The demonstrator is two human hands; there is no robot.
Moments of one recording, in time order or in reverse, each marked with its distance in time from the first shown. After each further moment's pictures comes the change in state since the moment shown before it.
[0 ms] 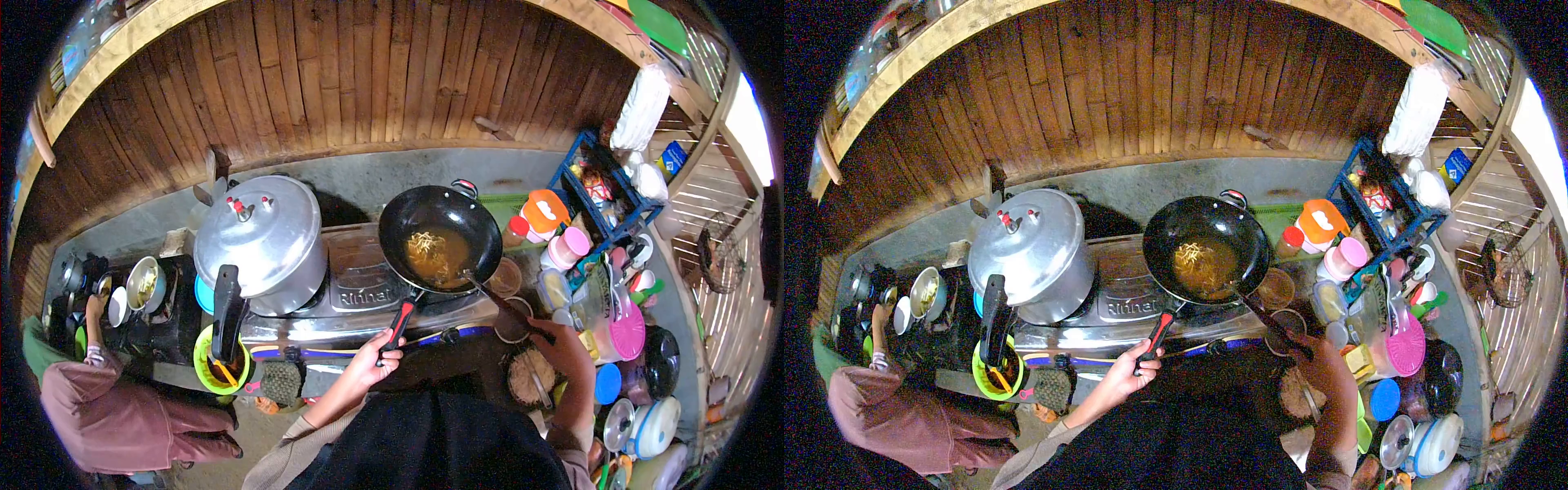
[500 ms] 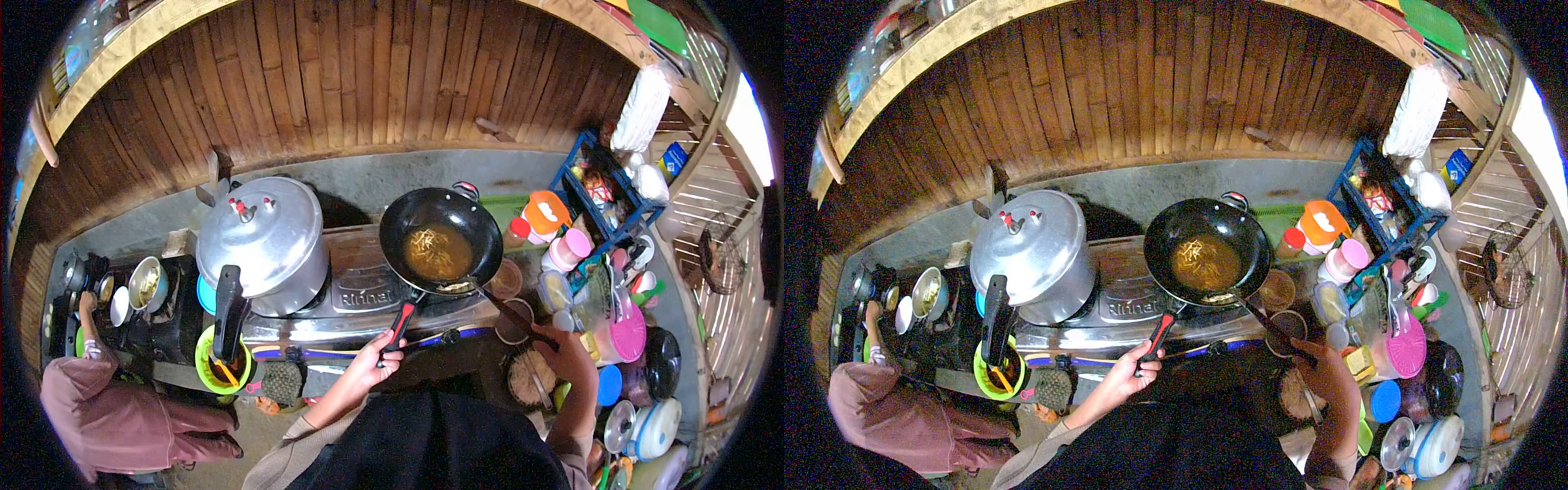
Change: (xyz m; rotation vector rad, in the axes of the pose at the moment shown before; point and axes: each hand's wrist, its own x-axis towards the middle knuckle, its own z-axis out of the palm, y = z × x) left_hand -0.003 -0.001 0.004 0.022 -0.004 0.016; right_hand -0.013 0.004 0.001 0.006 0.054 -0.057
